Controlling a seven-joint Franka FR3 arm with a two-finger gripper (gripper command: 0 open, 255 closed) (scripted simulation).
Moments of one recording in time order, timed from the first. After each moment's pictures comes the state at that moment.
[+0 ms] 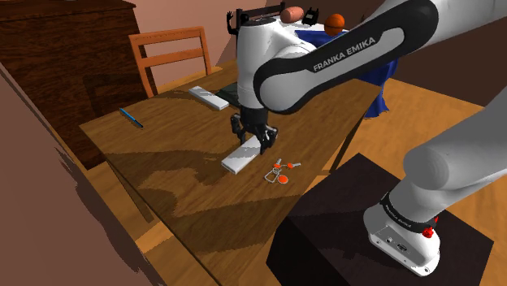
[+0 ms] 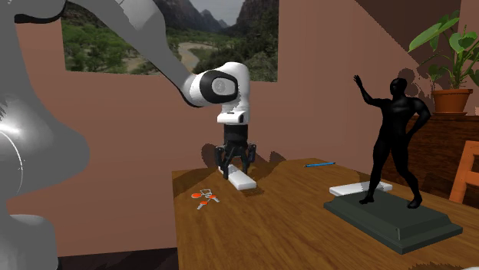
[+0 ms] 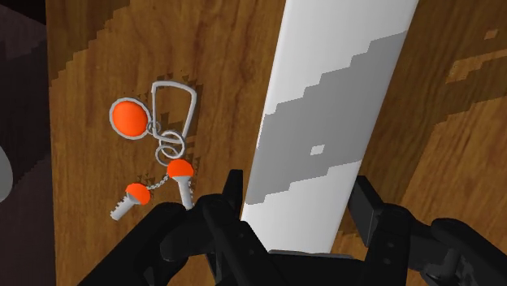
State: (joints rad) arm -0.39 -0.17 0.99 -2.33 0.17 2.21 1.66
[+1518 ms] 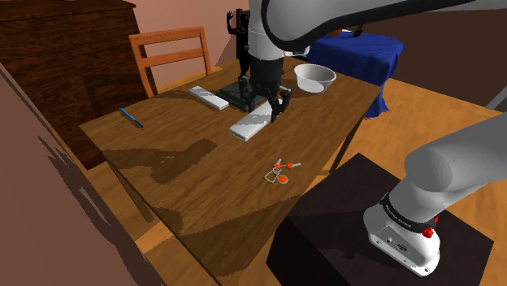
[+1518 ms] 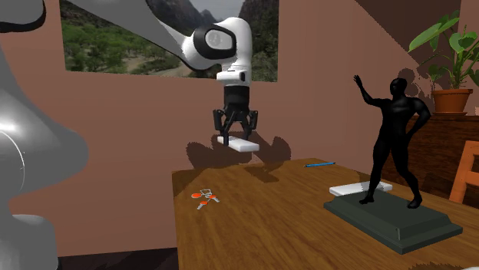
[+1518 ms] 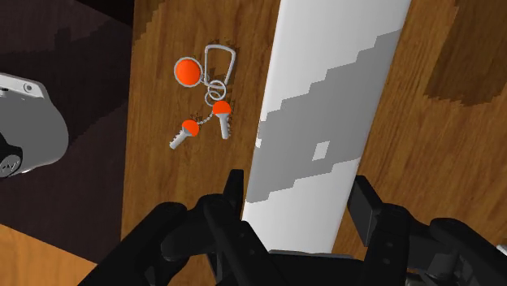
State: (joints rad) arm -0.34 -0.38 0.82 -2.19 0.28 1.90 1.51
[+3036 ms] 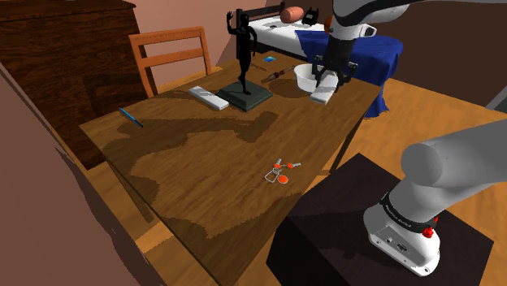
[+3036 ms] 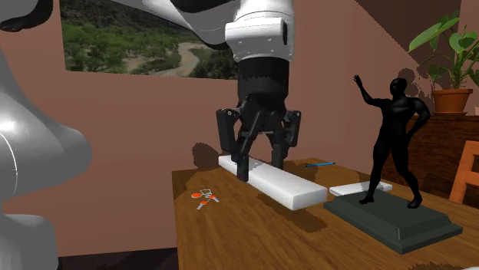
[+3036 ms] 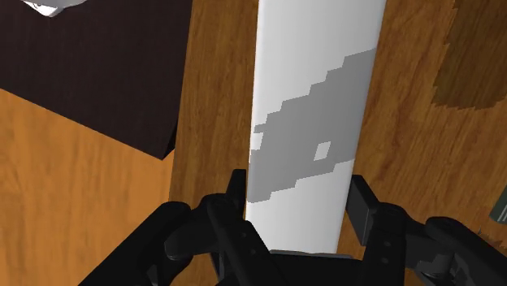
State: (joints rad) arm -0.50 -0.50 0.34 -2.40 0.15 1.92 0.92
